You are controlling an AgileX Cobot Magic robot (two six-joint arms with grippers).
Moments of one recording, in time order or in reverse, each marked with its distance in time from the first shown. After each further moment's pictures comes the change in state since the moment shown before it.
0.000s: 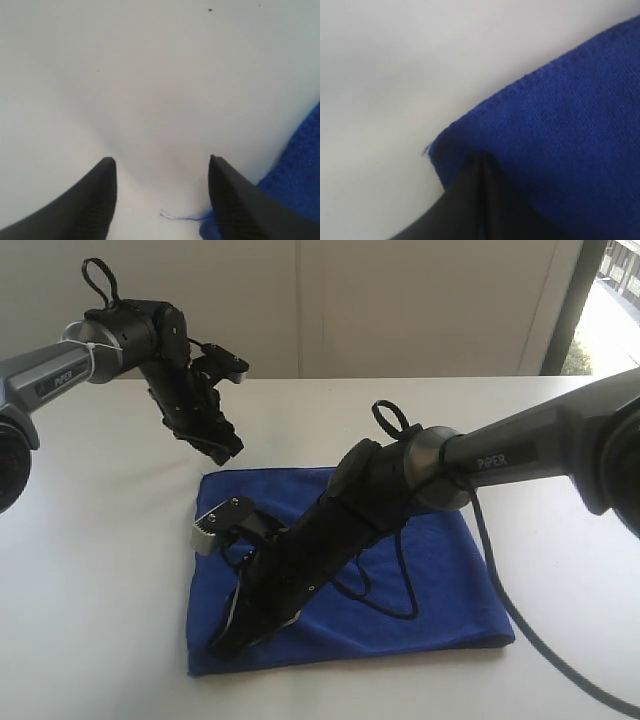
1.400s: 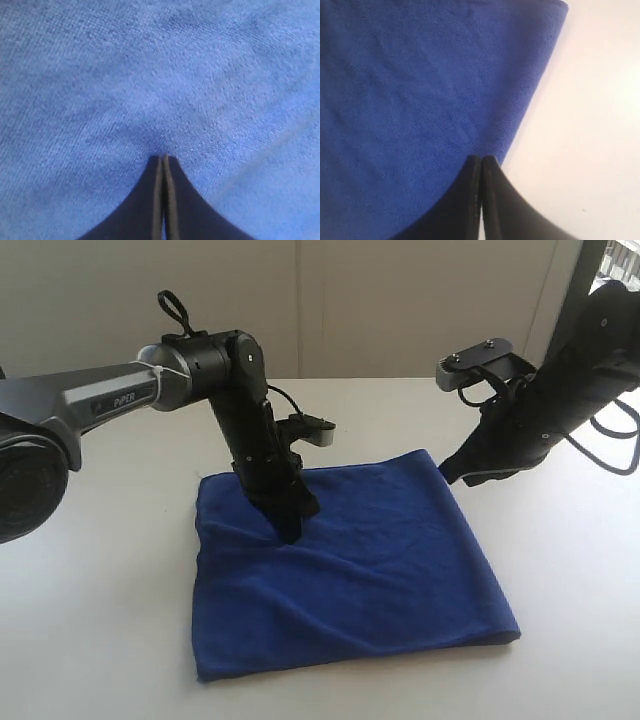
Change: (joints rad) left arm -0.191 -0.066 0.190 -0.293 0.245 0.079; right arm -0.498 -0.373 0.030 -0.730 -0.090 0.630
